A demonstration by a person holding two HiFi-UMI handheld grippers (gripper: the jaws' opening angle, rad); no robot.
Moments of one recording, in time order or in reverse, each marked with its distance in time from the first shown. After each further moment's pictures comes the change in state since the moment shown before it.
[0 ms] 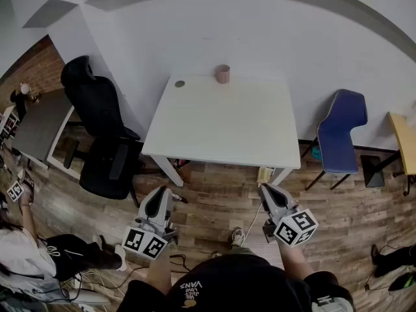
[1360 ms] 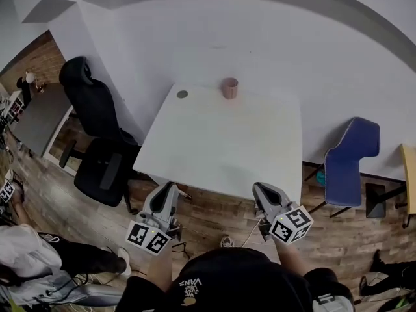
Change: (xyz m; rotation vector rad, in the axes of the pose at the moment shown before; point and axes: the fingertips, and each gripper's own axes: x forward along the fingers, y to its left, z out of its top) left arm 0.142 0.029 -0.032 0.010 -0.025 0.051; right arm 0.128 -0.095 0.028 -0.031 0.061 0.166
